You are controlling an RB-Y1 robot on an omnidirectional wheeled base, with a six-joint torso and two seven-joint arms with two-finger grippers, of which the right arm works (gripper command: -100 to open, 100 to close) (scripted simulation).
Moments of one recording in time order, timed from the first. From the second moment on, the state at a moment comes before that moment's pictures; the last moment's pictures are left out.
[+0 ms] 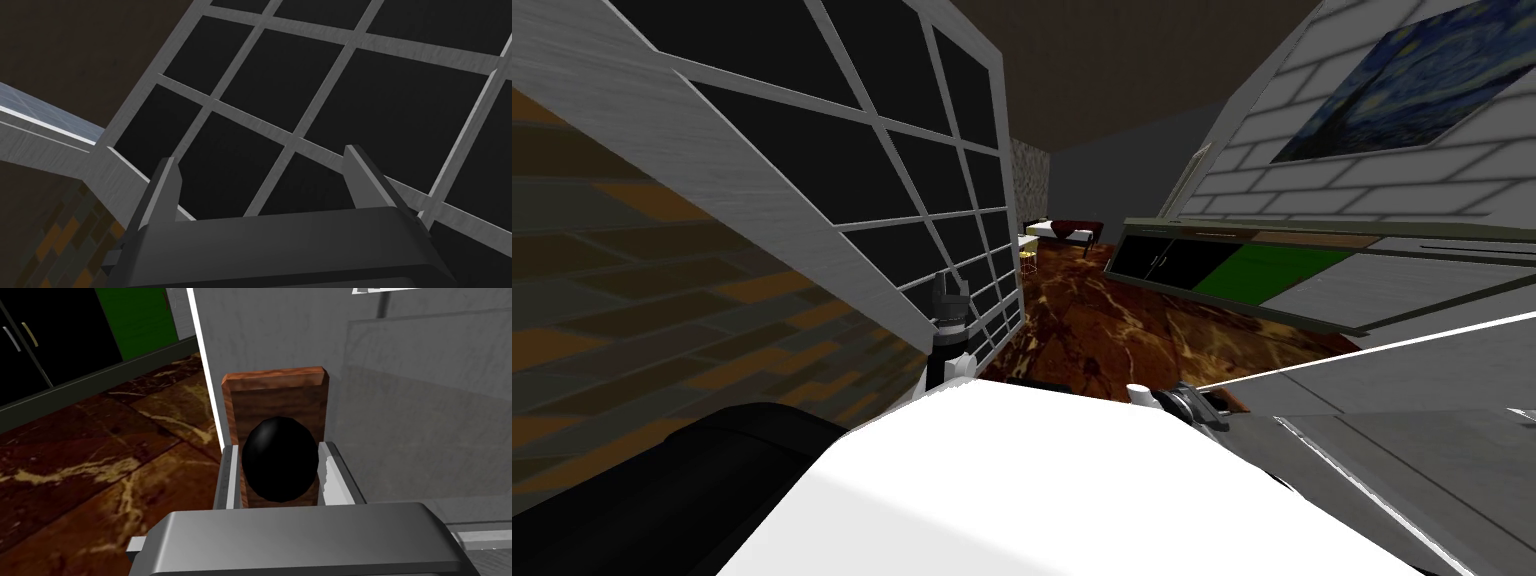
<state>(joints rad) -0.17 -0.24 -0.40 -0.36 -1.16 -1.09 -1.15</state>
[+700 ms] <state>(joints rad) -0.11 -0.25 -0.41 -0.45 -1.17 -1.08 -1.07</state>
